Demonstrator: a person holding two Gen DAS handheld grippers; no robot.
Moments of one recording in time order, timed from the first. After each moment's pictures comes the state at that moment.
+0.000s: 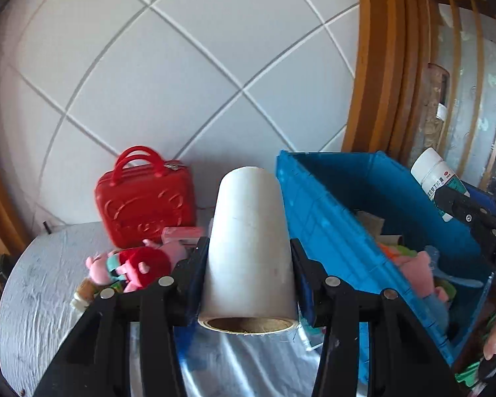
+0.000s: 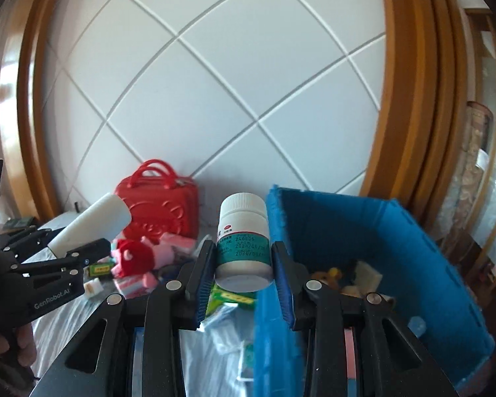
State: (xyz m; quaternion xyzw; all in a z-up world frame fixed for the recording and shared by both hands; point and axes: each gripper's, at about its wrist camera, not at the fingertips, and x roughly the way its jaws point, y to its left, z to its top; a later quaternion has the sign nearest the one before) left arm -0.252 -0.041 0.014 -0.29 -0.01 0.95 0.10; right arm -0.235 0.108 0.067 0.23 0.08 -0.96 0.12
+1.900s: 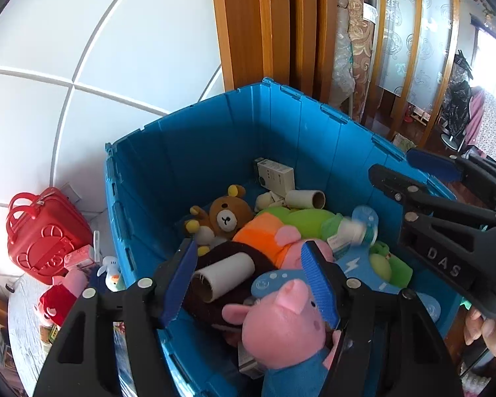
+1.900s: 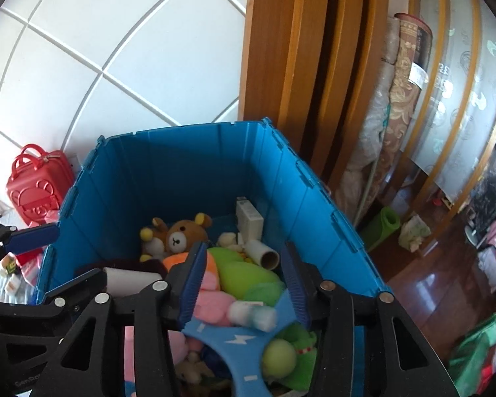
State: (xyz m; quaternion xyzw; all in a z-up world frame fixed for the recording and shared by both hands) left arm -0.320 0.245 0.002 -0.41 0.13 0.88 0.21; right arm -0.347 0.340 0.028 0.36 0.04 -0.93 -0.02
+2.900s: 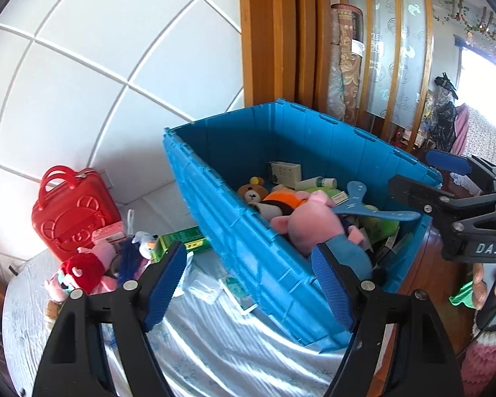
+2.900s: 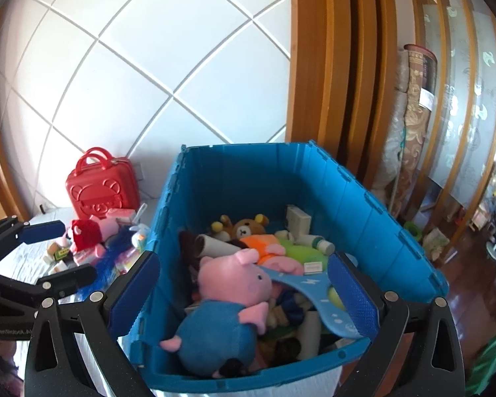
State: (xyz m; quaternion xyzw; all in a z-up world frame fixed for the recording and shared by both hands) left arm -0.193 0.080 0.007 -0.33 0.10 0.91 0.23; right arm -0.190 0.255 0.045 0.29 0.03 -0.96 0.05
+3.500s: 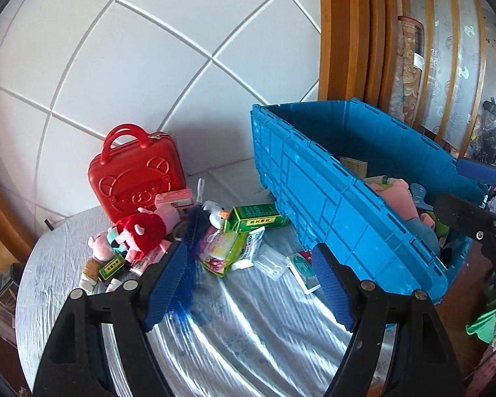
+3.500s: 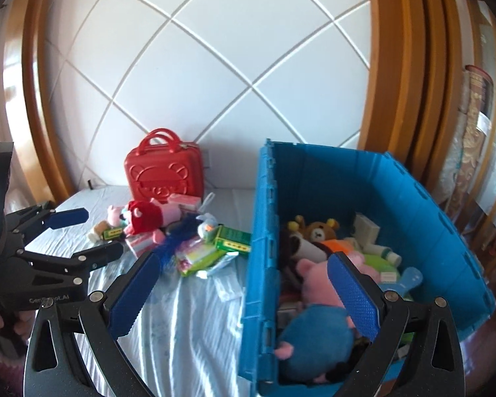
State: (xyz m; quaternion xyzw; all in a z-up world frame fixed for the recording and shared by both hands) left arm -0.193 -0.036 -0.016 -0.34 0.06 0.93 0.11; right arm -0.180 0.142 0.039 0.29 0.06 -0.94 0.17
